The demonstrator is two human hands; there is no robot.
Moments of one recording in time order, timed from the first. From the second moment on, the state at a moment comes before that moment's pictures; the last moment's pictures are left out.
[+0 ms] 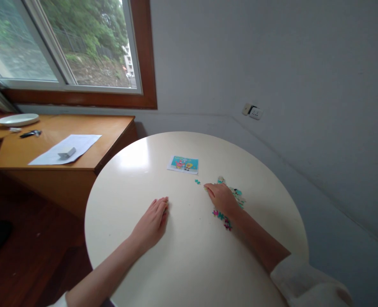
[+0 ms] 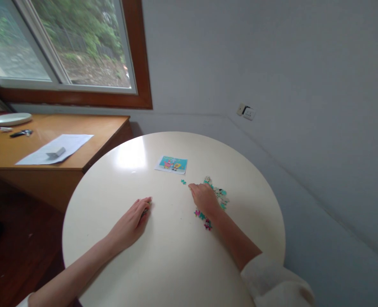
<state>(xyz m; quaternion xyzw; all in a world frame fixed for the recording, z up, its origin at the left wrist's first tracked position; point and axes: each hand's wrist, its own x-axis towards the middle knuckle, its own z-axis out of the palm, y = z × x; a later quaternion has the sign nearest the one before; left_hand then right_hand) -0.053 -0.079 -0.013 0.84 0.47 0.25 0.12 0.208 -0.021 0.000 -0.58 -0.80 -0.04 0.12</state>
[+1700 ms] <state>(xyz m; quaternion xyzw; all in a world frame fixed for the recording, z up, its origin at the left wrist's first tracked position) -0.055 -0.081 -0.006 0.88 0.43 0.20 0.09 0.213 -0.033 0.003 -0.62 -0.77 -0.13 0.08</state>
